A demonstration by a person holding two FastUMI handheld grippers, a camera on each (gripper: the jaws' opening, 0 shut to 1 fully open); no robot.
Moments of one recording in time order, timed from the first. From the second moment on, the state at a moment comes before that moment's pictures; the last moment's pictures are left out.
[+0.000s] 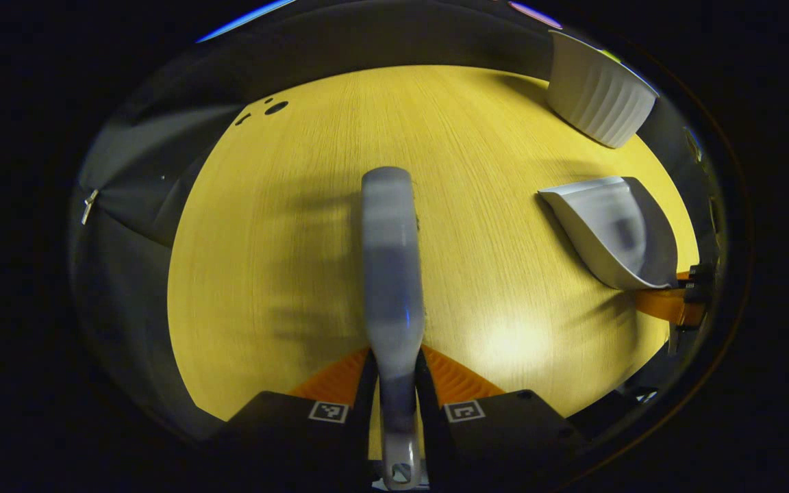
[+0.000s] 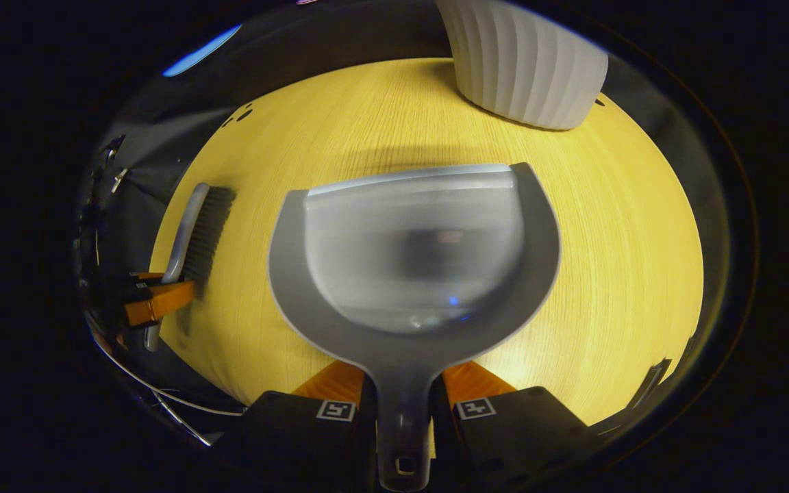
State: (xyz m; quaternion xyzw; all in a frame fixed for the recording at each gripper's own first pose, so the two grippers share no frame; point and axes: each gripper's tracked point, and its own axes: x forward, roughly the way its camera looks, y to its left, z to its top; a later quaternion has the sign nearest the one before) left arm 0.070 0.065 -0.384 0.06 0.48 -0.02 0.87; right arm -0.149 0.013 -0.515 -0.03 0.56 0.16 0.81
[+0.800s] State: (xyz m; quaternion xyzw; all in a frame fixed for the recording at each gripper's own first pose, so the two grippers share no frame) left arm 0.010 0.051 -0.200 -0.04 0.24 0.02 0.97; right arm -0.130 0.006 -0.324 0.01 0.35 0.19 0.92
